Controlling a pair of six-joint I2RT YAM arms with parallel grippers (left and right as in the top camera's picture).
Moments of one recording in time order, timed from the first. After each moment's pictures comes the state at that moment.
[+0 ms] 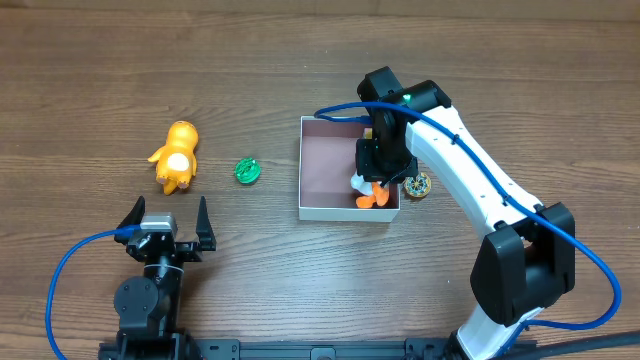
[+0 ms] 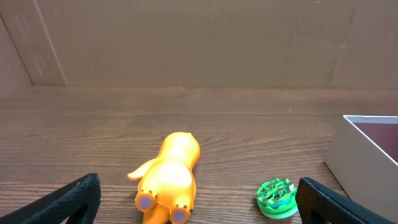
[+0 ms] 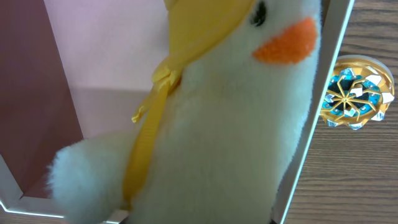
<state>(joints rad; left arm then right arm) 0.03 0.01 0.01 -0.08 0.01 -0.01 0.43 1.87 1.56 -1.26 -0.09 0.41</state>
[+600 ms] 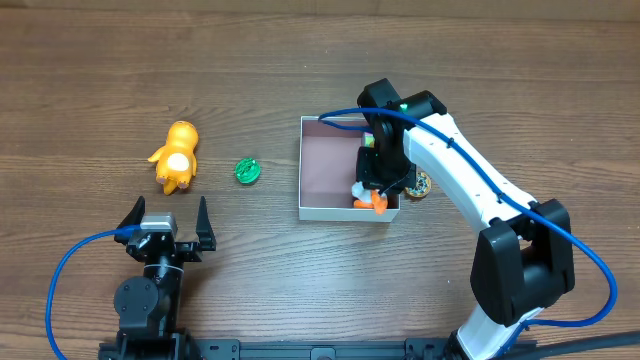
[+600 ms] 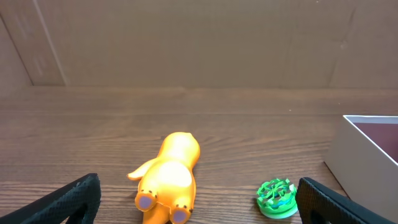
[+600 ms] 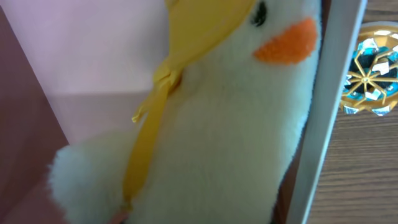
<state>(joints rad) 0.03 0.01 0.01 -0.08 0.01 -0.01 0.43 1.87 1.48 -1.20 -0.10 0.51</state>
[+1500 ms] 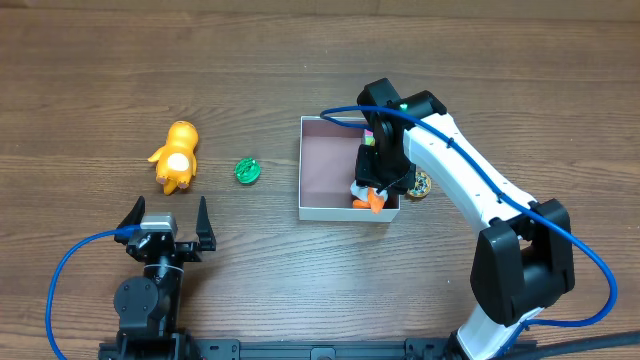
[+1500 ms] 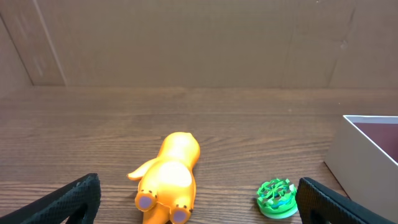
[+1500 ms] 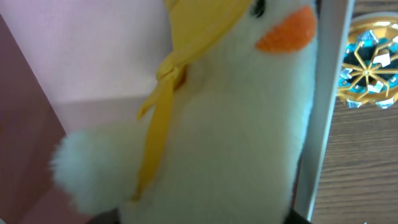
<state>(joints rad) 0.03 0.01 0.01 -0.08 0.01 -0.01 0.43 1.87 1.48 -1.19 -0.10 0.57</state>
